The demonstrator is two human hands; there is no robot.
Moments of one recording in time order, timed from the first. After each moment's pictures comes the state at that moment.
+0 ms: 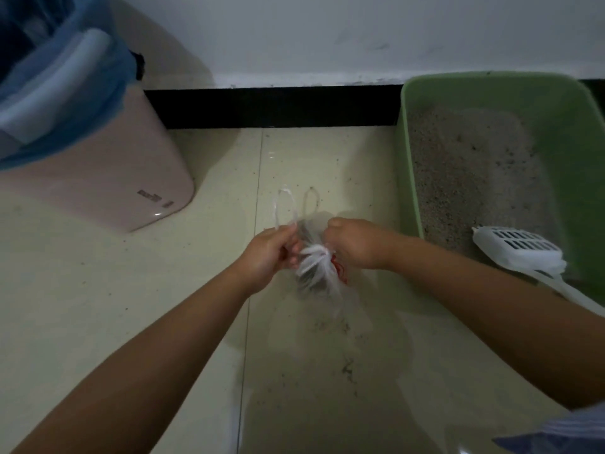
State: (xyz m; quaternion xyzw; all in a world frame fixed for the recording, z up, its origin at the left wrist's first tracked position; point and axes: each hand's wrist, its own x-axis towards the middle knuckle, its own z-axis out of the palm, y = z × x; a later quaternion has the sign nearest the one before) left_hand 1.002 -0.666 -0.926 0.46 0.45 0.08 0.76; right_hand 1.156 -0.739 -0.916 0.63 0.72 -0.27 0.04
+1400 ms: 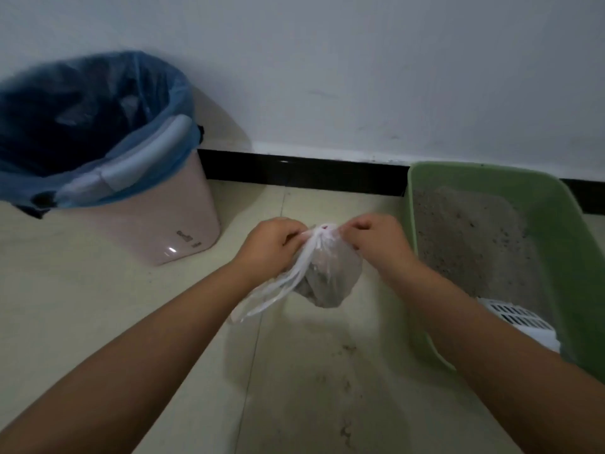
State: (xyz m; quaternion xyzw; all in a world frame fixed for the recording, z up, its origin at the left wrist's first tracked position) left_hand 1.006 -0.632 -0.840 0.86 0.38 0.11 0.32; right_hand 1.145 -0.706 -0.826 0.78 0.36 -0.35 -0.38
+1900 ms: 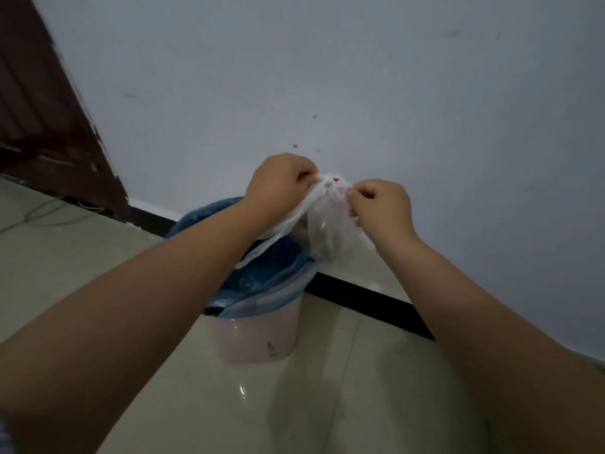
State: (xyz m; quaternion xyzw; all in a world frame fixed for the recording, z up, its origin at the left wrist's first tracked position) left_hand 0.929 -0.477 -0.632 0.82 0.46 0.32 0.09; right_hand 1.061 -0.529 -0.648 0.67 0.56 -0.13 -0.47
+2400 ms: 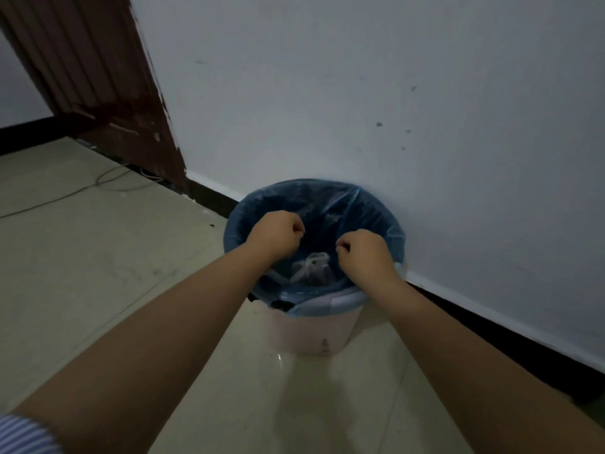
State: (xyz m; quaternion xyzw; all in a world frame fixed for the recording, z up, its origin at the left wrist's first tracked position) left_hand 0.830 -0.444 -0.730 0.74 0.63 0.16 0.18; right_hand 0.970 -0.475 -0.746 0.67 0.71 -0.13 -0.20
